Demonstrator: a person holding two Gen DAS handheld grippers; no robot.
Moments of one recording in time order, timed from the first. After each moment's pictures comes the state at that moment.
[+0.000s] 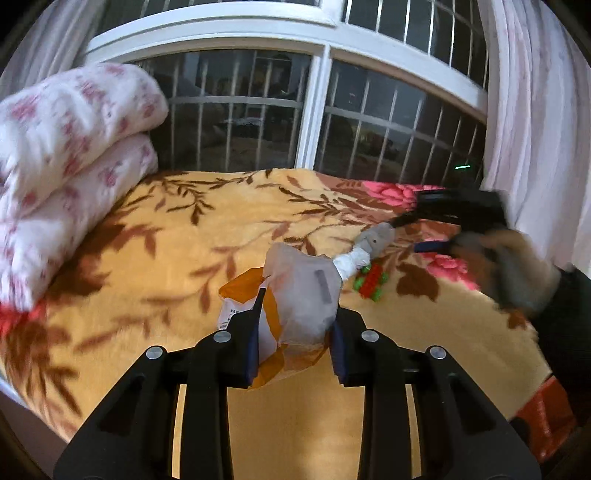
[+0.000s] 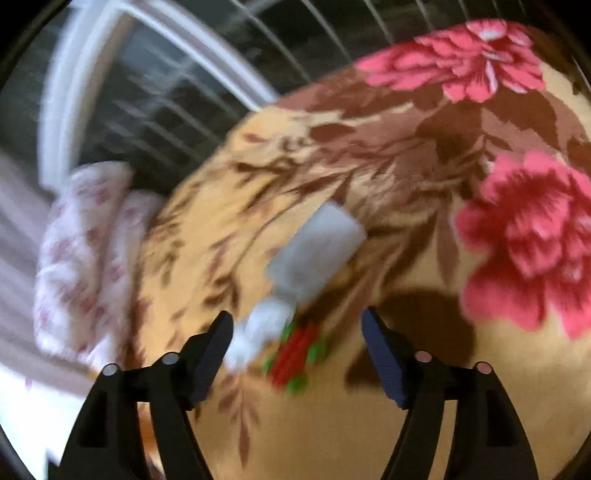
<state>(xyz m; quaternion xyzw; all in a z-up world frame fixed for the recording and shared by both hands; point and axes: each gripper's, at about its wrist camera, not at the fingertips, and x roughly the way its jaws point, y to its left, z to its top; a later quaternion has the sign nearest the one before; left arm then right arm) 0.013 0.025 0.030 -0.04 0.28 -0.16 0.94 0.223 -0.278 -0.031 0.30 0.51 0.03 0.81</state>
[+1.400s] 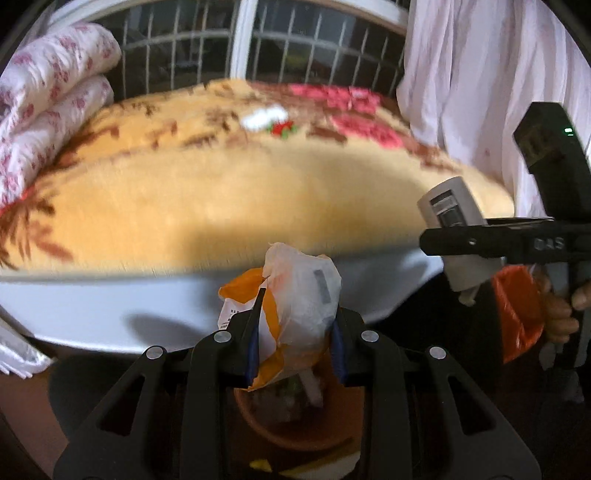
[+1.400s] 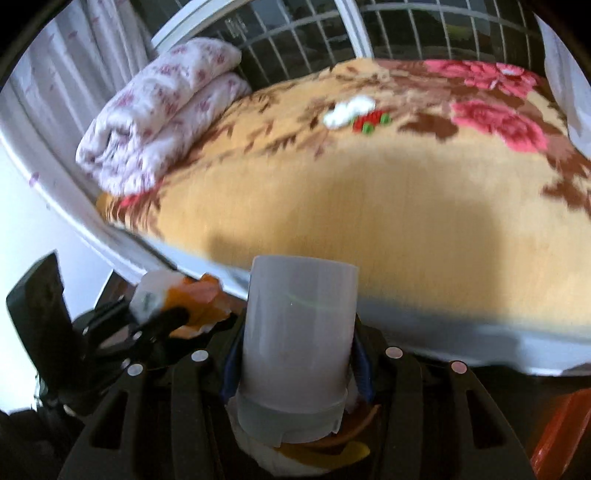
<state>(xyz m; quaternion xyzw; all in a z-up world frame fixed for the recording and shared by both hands) -0.168 0.007 -0.051 0.02 0.41 -0.26 0.88 -0.173 -0.173 -0.042 0.10 0.48 0.16 0.86</state>
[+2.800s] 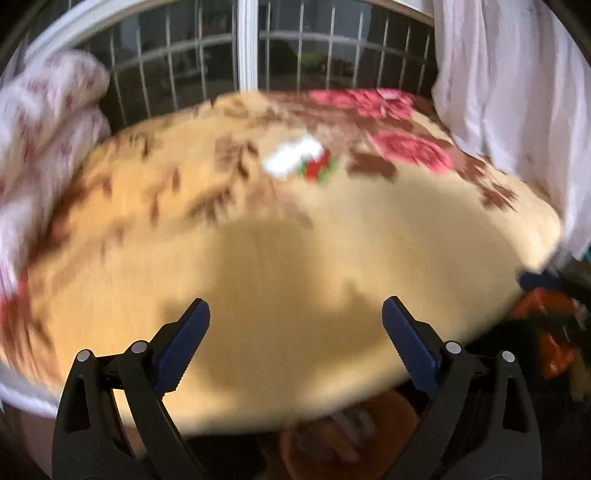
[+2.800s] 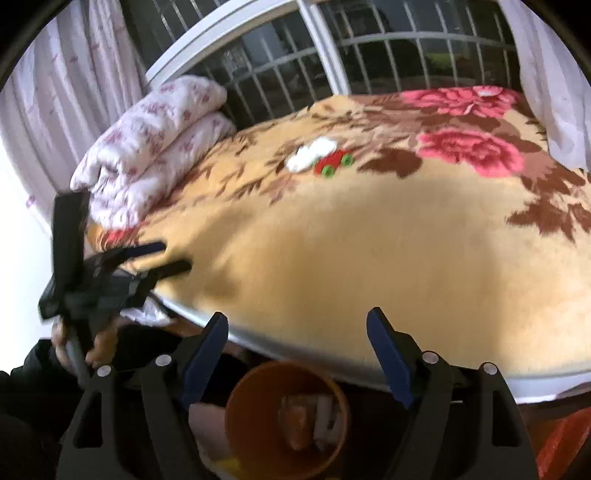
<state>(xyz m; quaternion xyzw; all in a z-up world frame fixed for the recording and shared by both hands) -0.023 -0.034 -0.016 0.09 0.38 -0.21 0.90 -0.130 -0.235 -0.030 0.13 0.39 0.14 0.90</state>
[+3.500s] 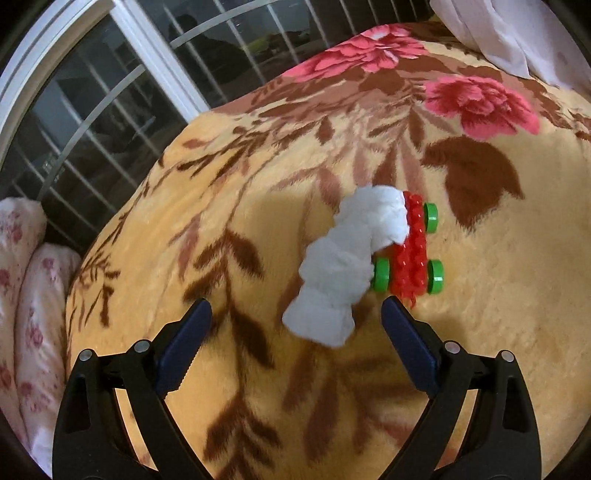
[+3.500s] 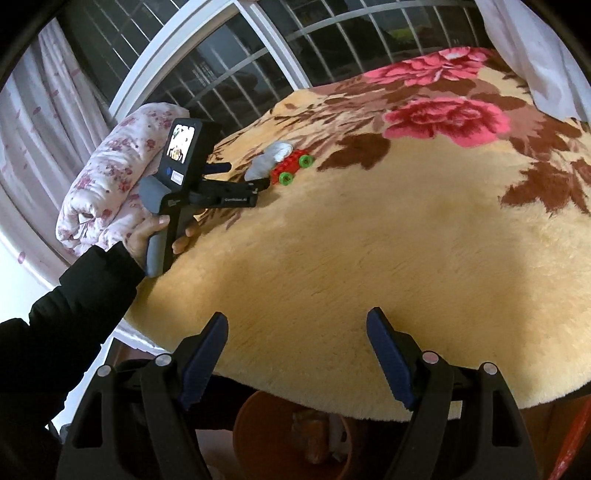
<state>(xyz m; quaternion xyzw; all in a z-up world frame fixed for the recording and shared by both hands) 0.166 -0.126 -0.067 0.32 0.35 -0.22 0.85 -0.093 -0.272 -0.059 0.20 0.41 0.12 0.88</state>
